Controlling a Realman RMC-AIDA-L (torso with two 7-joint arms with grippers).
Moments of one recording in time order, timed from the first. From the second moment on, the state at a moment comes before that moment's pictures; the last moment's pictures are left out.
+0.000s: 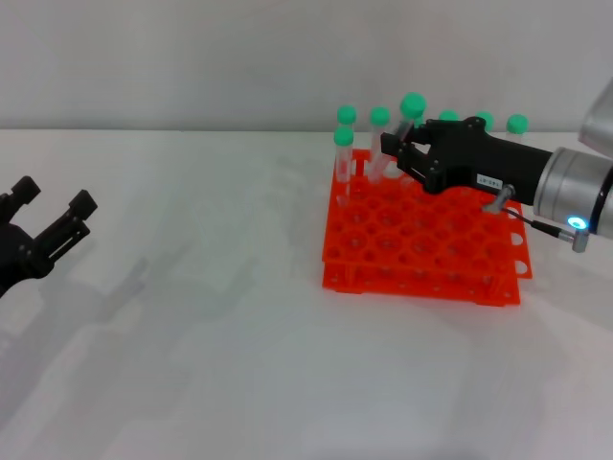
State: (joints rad) left arm -0.22 -2.08 0.76 0.47 1.16 1.37 -0.94; right arm 0.71 2.03 -1.33 -0.48 -1.10 -0.99 1.11
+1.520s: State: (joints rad) left arm -0.20 -2.08 0.77 0.42 1.16 1.38 -0.91; right arm 0.82 2.03 -1.56 -0.47 -0.97 -0.68 1.08
